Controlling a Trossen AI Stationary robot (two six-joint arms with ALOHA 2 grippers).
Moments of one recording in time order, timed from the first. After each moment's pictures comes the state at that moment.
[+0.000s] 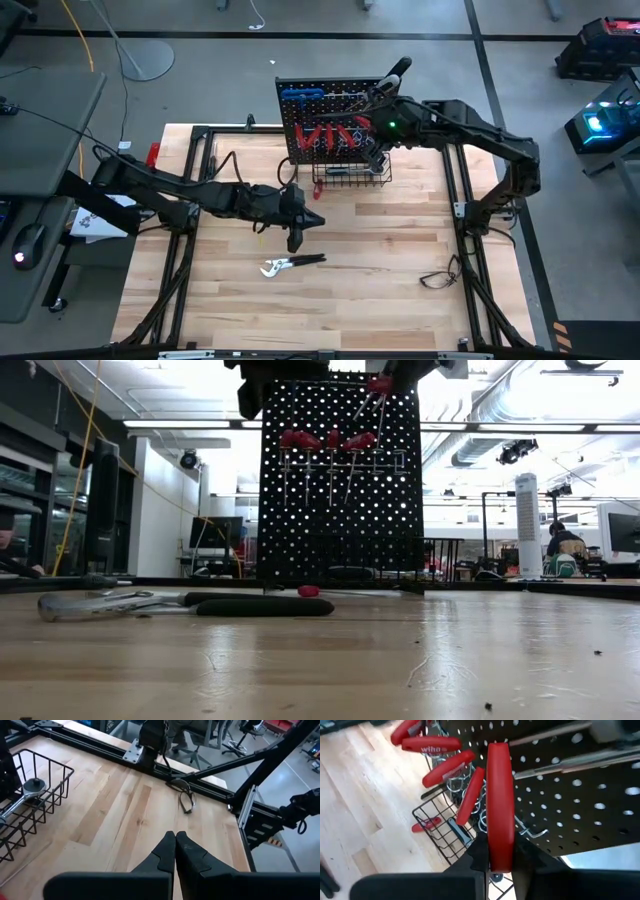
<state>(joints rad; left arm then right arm) -0.17 1.40 1.01 0.00 -0.15 -0.41 -0.21 1.58 1.93 -1.27 0.41 0.23</state>
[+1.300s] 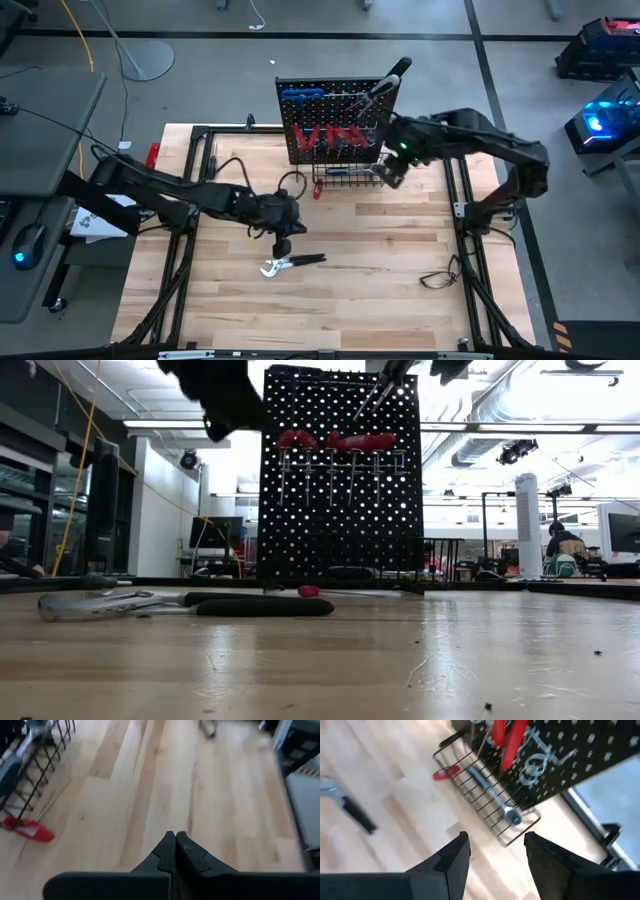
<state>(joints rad) -0.19 1.38 1.01 -0.35 -0.13 -0.33 -0.09 1.53 1.93 -1.53 0.33 0.43</state>
